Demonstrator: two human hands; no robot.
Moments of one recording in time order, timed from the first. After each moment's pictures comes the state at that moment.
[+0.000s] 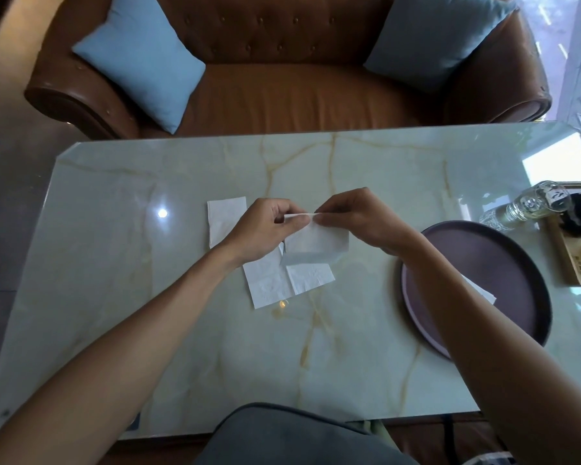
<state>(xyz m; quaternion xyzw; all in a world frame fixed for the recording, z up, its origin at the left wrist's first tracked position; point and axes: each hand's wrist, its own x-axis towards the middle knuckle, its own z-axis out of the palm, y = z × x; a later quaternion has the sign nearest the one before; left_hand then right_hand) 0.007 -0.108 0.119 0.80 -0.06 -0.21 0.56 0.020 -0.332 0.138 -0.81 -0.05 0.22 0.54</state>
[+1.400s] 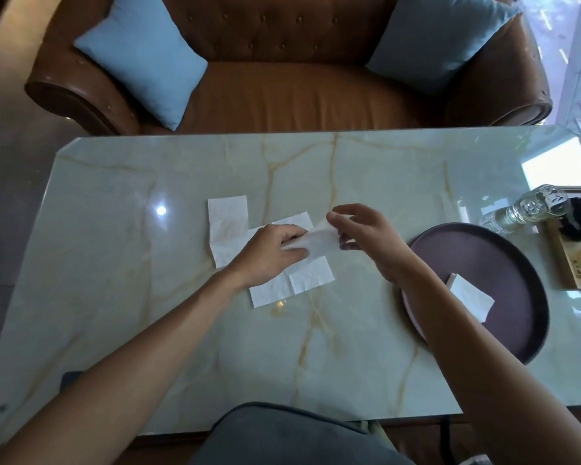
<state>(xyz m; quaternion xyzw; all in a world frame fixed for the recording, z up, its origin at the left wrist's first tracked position) -0.024 -0.113 0.106 0.84 -0.08 -0.24 0.49 -0.011 -0.335 0.116 -0.74 0.12 0.22 0.63</state>
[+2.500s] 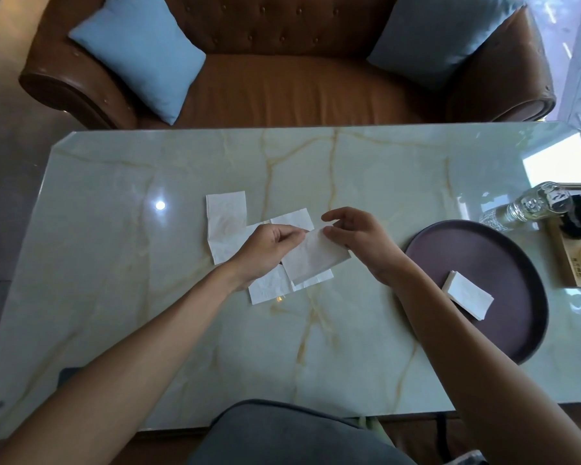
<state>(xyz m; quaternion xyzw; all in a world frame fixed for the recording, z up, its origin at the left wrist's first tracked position) -0.024 -0.113 0.091 0.72 0.02 -0.29 0.63 -0.012 -0.335 0.086 -0.73 0.09 0.23 0.63</state>
